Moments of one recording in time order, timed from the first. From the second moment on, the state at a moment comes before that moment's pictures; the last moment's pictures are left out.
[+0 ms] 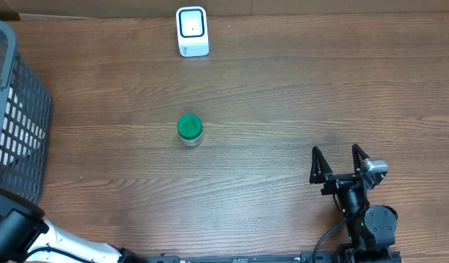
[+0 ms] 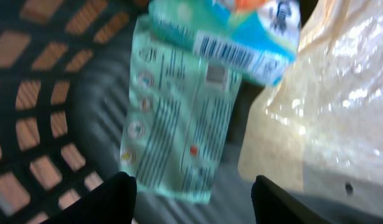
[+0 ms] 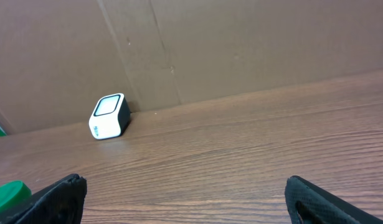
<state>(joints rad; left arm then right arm) 0.98 2.04 1.73 -0.97 -0.15 0.06 0.10 0.02 0.02 -0.03 -0.04 0.25</state>
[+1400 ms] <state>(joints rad) 0.97 2.08 2.31 -1.35 0.21 -0.08 0.10 0.01 0.02 -0.03 -0.04 0.25</state>
